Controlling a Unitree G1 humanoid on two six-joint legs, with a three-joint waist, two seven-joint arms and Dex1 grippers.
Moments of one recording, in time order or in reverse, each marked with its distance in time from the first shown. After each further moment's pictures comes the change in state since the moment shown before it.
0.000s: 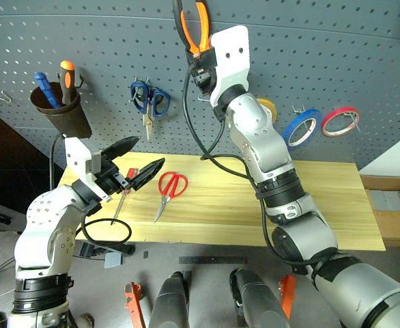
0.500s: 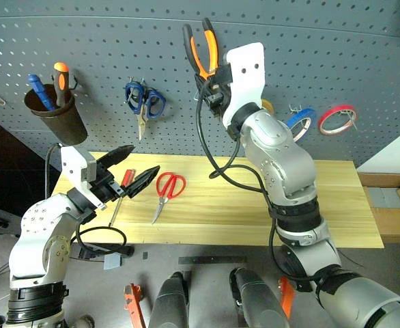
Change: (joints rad) left arm 0.075 0.009 0.041 -0.006 -0.001 0.001 -0.009; right arm 0.146 -0.004 0.011 -0.429 0.069 0.444 0.027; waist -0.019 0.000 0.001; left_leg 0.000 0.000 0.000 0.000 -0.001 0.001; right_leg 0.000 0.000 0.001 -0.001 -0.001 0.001
